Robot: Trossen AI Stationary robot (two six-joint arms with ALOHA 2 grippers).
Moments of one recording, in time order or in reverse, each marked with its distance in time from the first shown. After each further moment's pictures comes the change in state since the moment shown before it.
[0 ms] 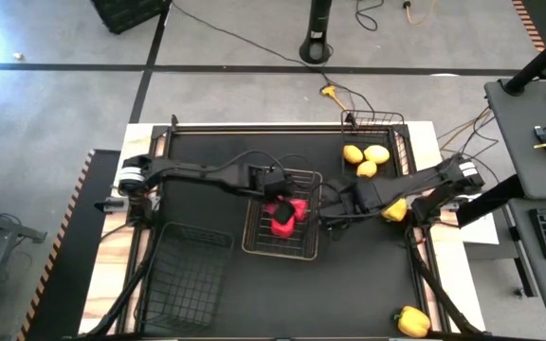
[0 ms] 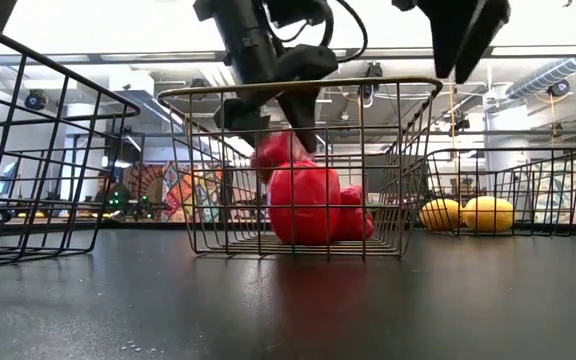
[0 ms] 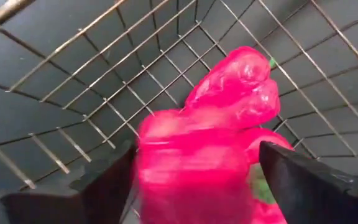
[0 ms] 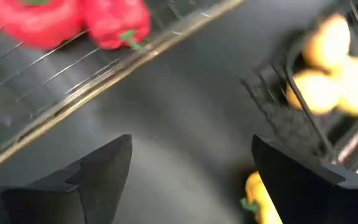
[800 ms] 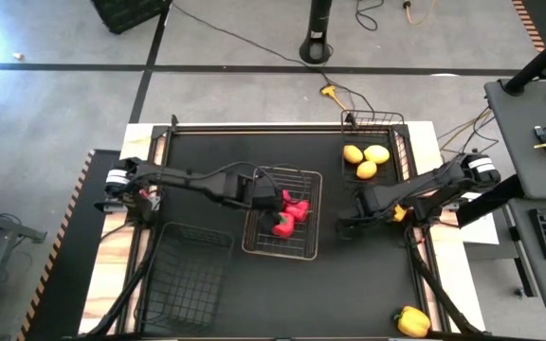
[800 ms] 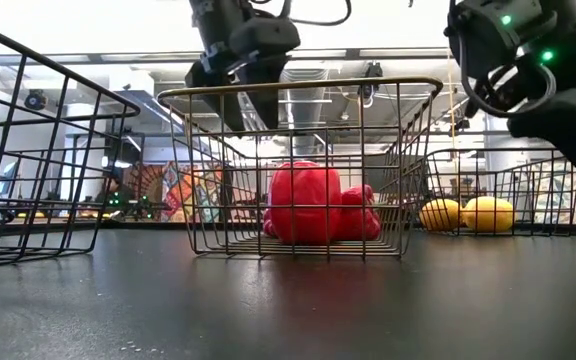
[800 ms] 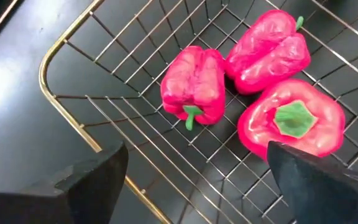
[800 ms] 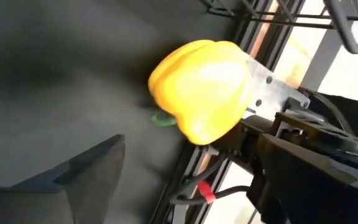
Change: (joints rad) left arm -0.104 -0.094 -0.004 -0.197 -0.198 0.026; right arm -0.077 -0.154 -0.601 -0.052 -0.229 0.363
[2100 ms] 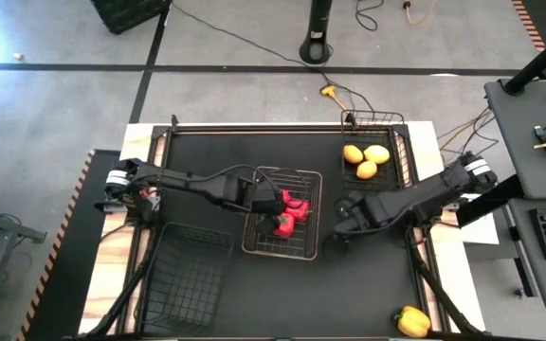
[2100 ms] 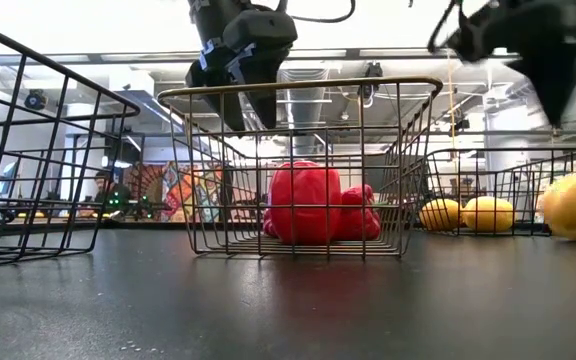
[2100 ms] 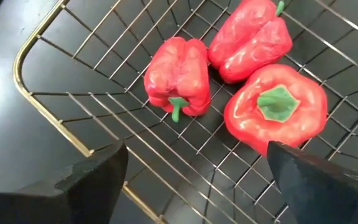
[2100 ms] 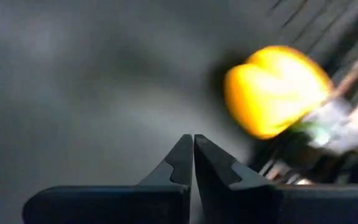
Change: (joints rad) left arm -0.018 0.003 0.000 0.000 0.030 0.032; right arm 0.142 0.040 0.257 0.097 0.012 -0.076
